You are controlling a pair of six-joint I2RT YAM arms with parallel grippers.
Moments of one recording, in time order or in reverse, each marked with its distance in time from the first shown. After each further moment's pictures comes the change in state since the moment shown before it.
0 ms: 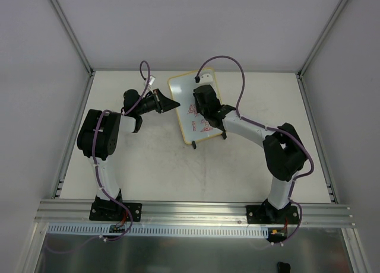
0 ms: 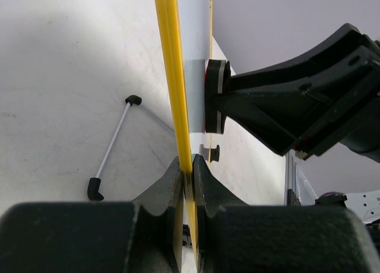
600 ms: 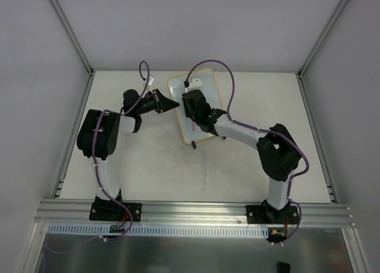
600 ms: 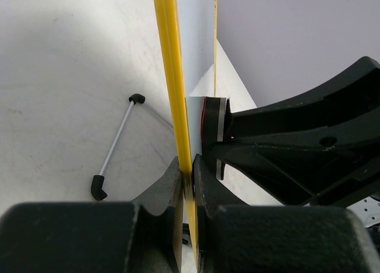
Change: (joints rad) left arm 0.006 0.000 -0.002 -0.010 -0.002 0.002; right arm 0.101 0.045 0.038 0.016 -0.021 0.052
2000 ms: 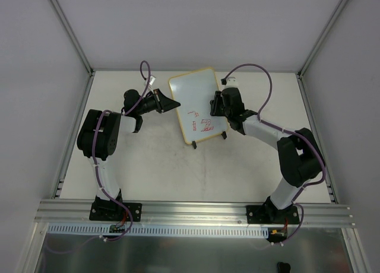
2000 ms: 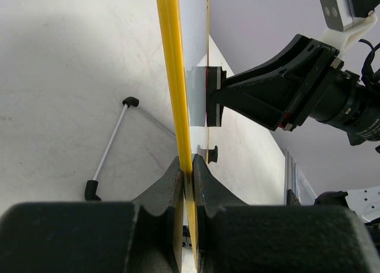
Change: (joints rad) left arm -0.009 -0.002 0.000 0.014 -0.003 -0.001; right arm -0.294 -0.177 -0.289 0.118 -0.247 0.103
